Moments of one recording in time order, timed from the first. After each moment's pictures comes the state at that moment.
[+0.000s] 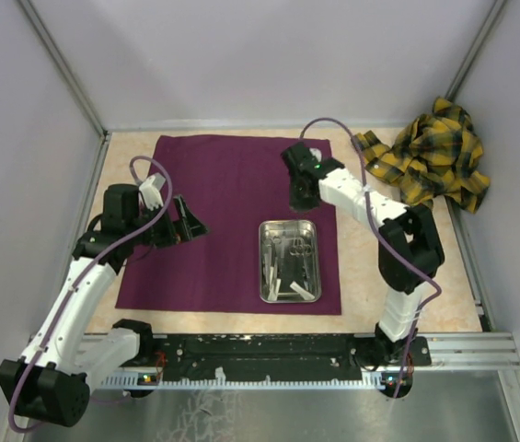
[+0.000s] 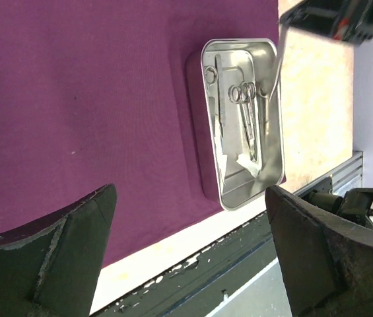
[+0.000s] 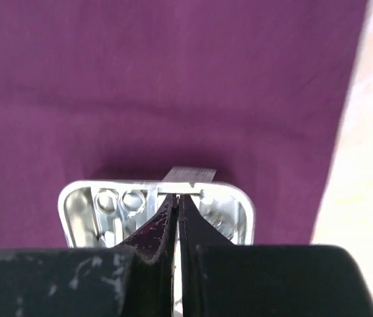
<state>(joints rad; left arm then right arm) -0.21 0.94 0.87 -0.60 0.46 -0.48 0.59 1.82 1.46 -0.75 0.19 0.58</state>
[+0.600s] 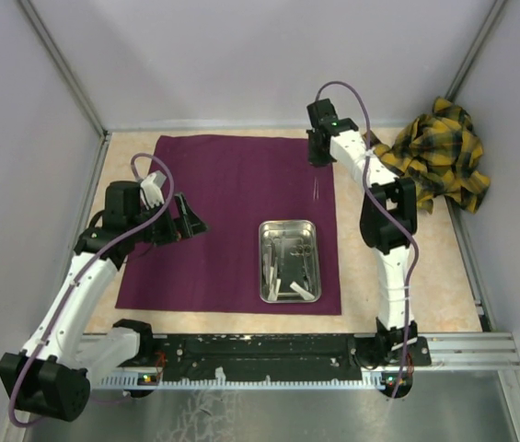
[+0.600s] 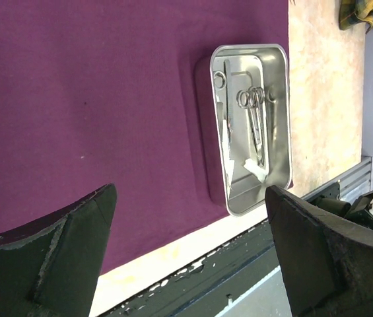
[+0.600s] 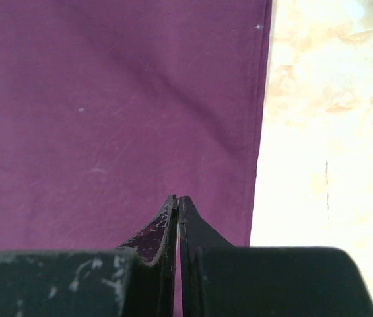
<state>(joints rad) -0.21 0.98 0.89 -0.60 0.43 -0.47 0.32 2.20 2.04 -0.81 0.16 0.29</state>
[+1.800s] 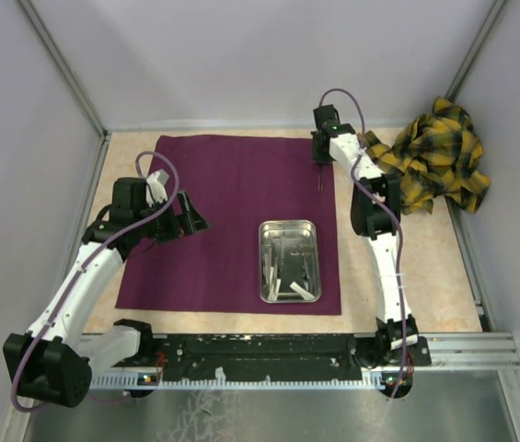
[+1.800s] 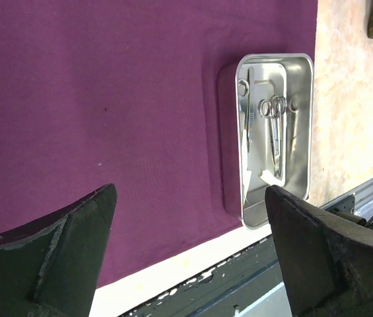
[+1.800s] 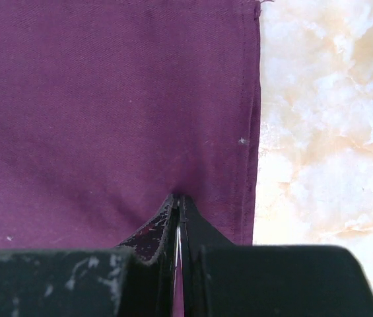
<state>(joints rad) -0.21 1.06 0.89 -0.57 0.38 -0.46 0.24 2.56 2.34 -0.74 0.14 0.22</state>
